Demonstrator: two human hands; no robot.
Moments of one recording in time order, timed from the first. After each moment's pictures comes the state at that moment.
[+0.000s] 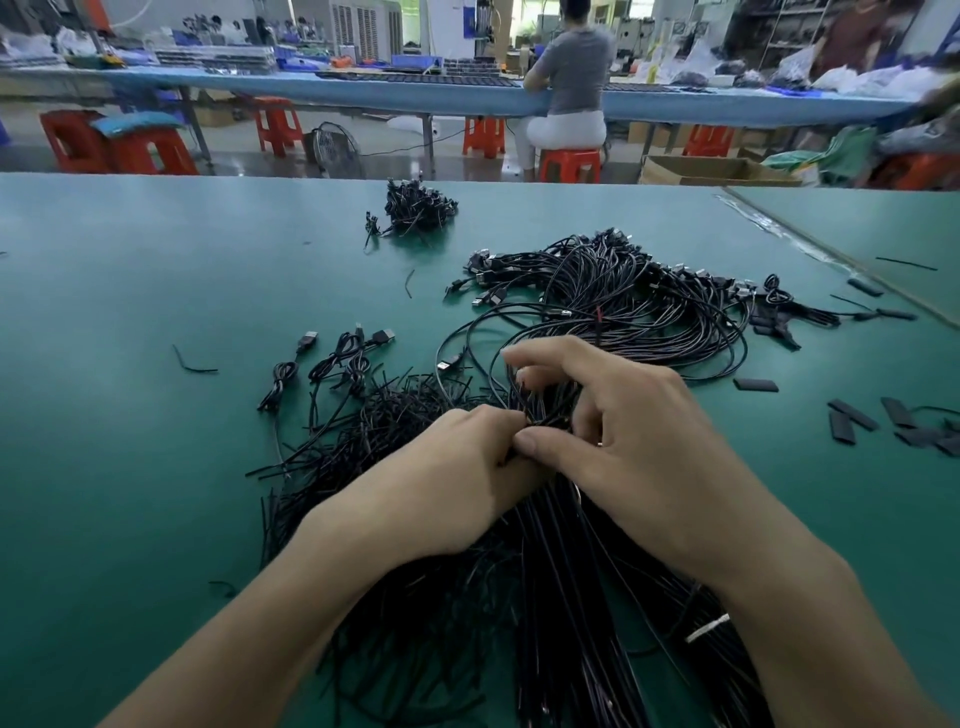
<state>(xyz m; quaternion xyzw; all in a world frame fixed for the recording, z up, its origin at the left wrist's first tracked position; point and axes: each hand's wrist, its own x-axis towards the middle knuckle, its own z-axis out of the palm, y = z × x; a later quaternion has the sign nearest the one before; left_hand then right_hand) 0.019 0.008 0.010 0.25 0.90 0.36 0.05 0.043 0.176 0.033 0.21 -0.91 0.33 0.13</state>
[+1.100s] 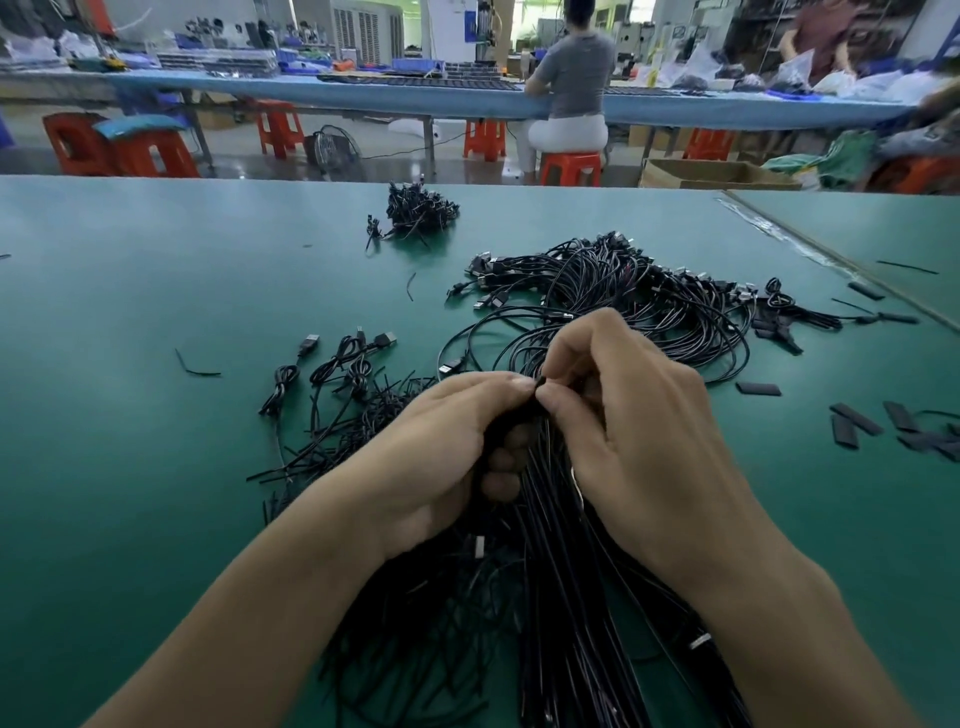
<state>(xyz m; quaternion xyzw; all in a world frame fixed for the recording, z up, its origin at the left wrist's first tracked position) 0.021 0.016 0.030 0.05 0.61 0.76 0.23 0.044 0.163 0.034 0.22 -0.88 0.33 0.27</state>
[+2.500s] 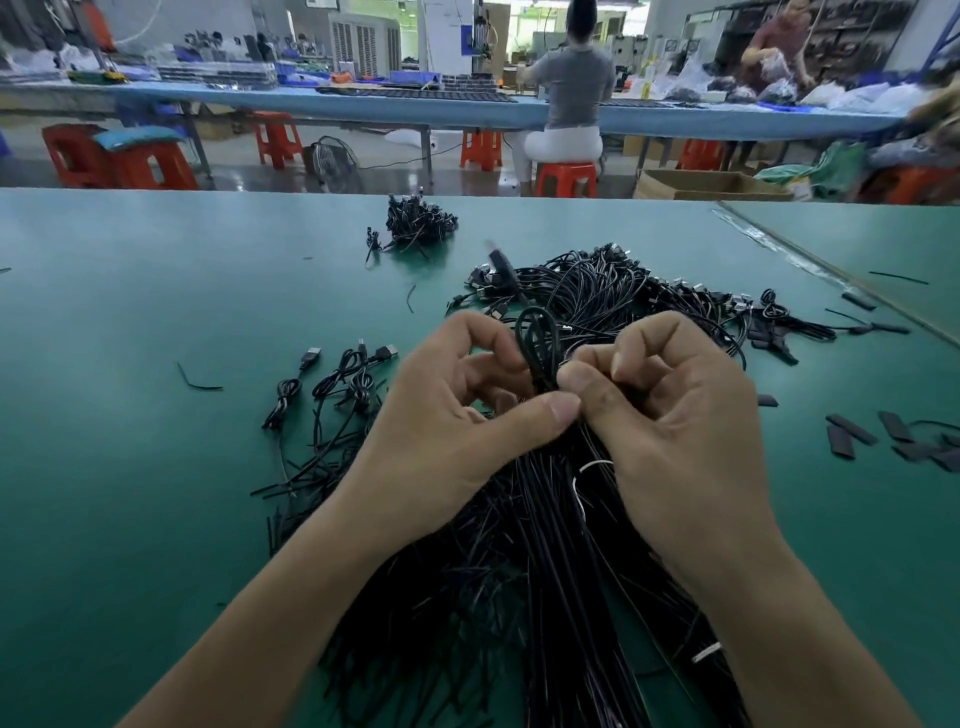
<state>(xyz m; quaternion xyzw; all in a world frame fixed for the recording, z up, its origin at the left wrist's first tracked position) 0.020 0.002 0.029 0.24 0.70 0.68 -0.04 0.045 0.157 0.042 0.15 -0.69 0.68 0.22</state>
